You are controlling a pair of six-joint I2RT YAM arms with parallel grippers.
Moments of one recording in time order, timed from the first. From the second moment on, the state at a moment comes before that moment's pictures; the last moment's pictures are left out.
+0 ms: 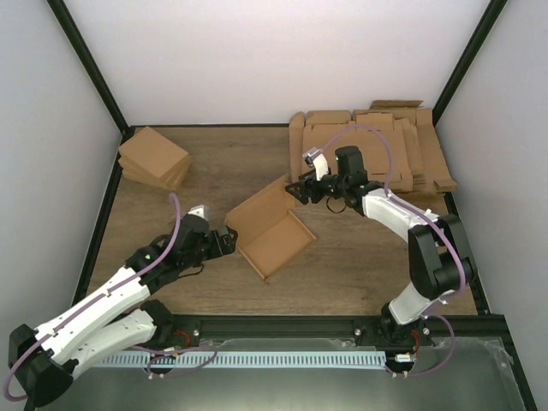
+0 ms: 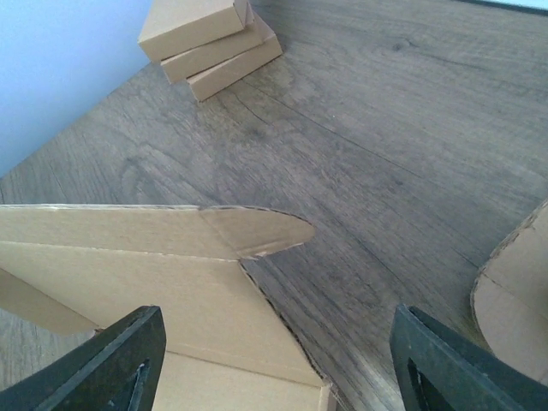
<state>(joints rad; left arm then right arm) -0.74 0.81 0.63 -0.59 -0.13 -0.86 0.36 1.58 1.01 -0.01 -0.65 -0.02</state>
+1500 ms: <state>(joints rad) -0.74 1.15 0.72 -0.46 -0.24 -0.88 0.59 1.36 0.76 0.11 -0.25 0.12</state>
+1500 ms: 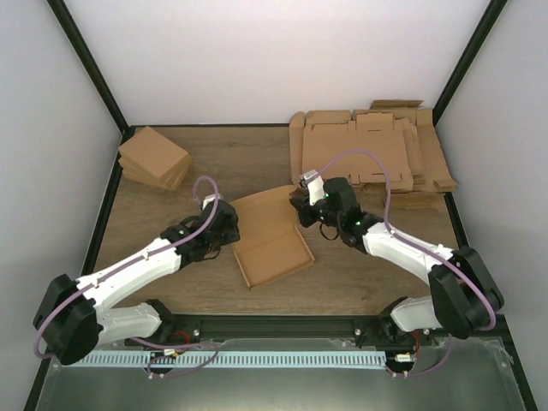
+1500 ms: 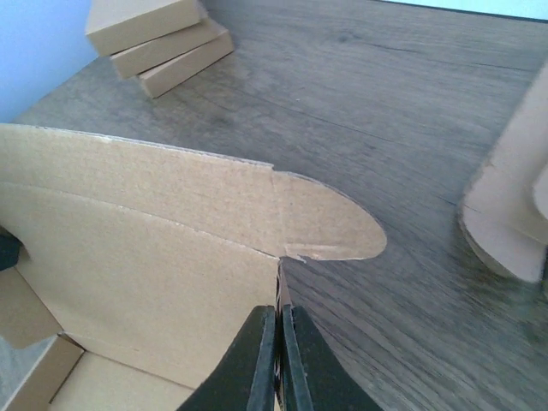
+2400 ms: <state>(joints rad) -0.59 1.50 1.02 -0.11 -0.23 -0.64 0.63 1.43 0.59 0.53 0.25 0.29</state>
